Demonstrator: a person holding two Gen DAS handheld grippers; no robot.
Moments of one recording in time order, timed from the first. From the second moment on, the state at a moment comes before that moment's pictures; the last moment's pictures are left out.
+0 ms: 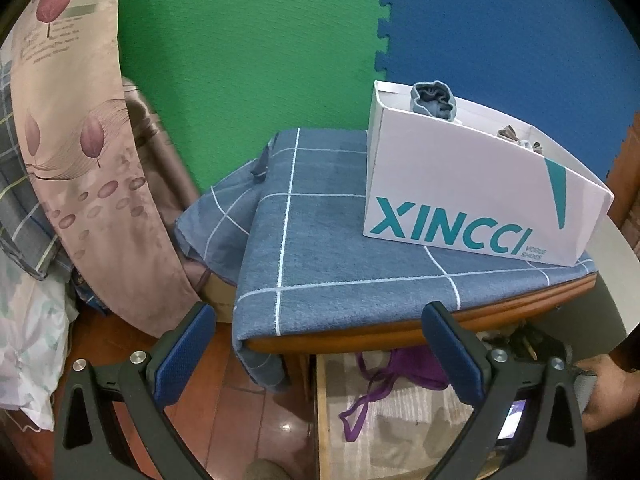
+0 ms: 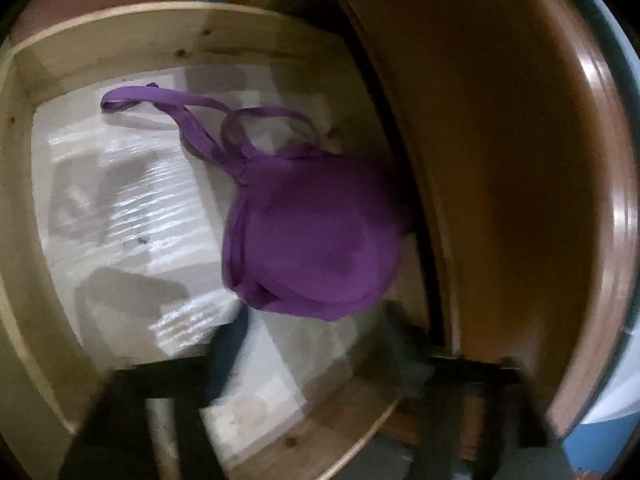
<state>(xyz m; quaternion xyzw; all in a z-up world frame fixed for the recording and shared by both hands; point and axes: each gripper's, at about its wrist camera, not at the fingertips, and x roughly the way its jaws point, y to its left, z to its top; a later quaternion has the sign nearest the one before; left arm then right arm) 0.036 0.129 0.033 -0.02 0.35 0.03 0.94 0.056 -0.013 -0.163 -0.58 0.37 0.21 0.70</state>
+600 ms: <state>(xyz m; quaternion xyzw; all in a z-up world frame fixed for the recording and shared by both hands) 0.042 0.123 0.025 -0.01 0.37 0.01 0.93 0.101 -0.028 -0.198 -0.49 0.47 0.16 0.72</state>
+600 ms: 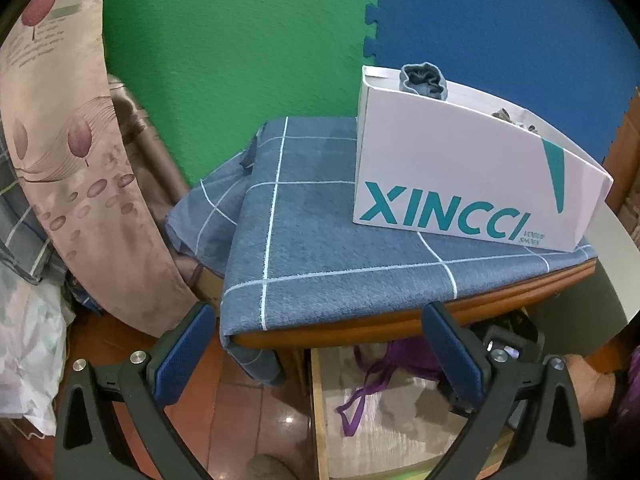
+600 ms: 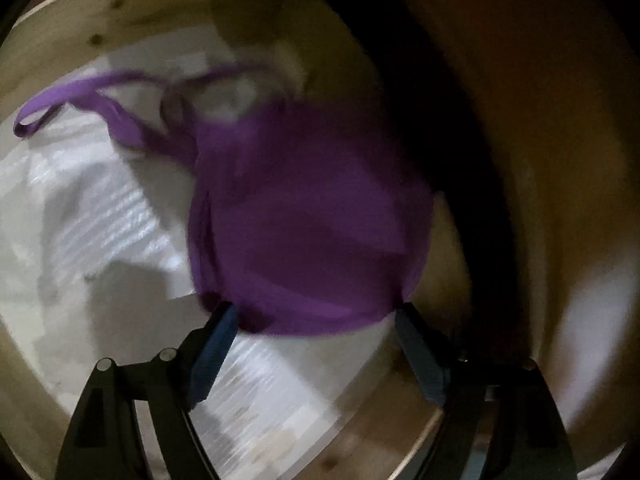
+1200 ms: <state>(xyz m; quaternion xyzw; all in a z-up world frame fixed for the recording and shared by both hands) 0.040 0.114 0.025 0.01 0.37 0.00 0.93 0.097 0.006 -0.191 -0.48 0.44 0.22 0.73</state>
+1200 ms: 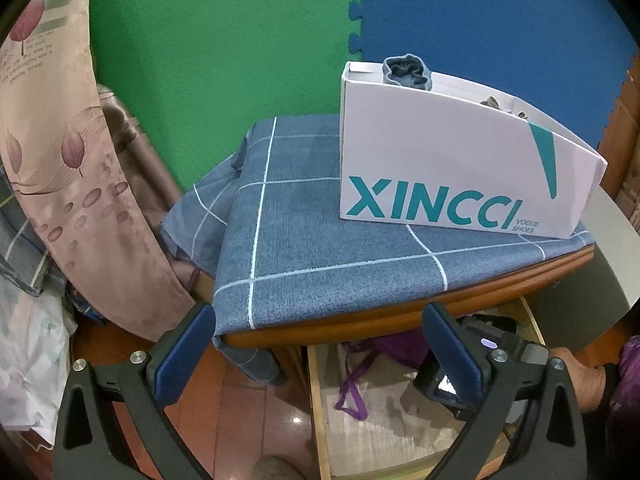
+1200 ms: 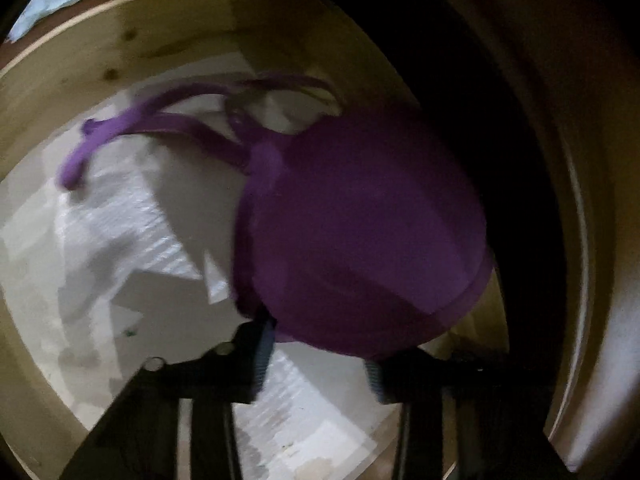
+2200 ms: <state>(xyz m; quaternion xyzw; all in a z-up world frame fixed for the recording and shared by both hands) 0.040 0.097 0.019 0.05 0.38 -0.01 0.92 0.057 -0.065 -0.045 -0.07 0.56 0.36 0.74</state>
